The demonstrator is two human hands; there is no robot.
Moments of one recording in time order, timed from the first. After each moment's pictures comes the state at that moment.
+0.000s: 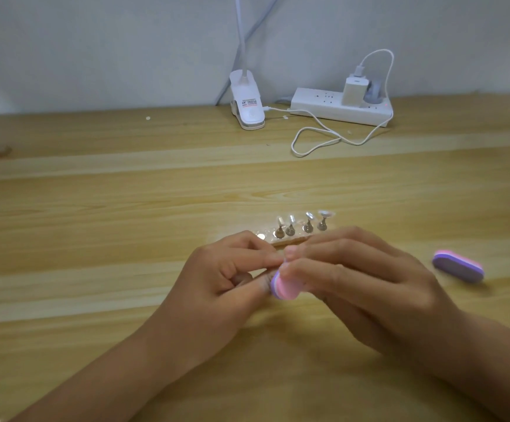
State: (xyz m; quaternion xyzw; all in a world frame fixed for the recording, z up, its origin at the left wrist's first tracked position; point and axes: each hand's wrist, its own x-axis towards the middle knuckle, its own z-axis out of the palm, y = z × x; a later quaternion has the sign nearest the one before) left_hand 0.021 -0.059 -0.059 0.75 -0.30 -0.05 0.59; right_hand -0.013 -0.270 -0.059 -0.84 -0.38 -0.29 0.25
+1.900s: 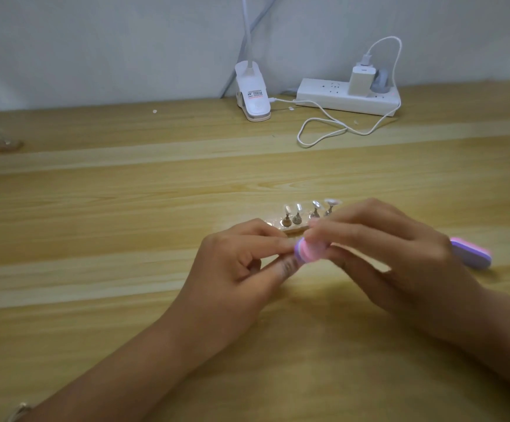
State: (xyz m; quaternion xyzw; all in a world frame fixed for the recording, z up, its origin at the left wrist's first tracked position) left_hand 0.017 -0.065 -0.060 0.78 -0.32 0.02 0.53; right_hand -0.013 -0.277 -0.054 -0.86 -0.34 -0.27 0.27
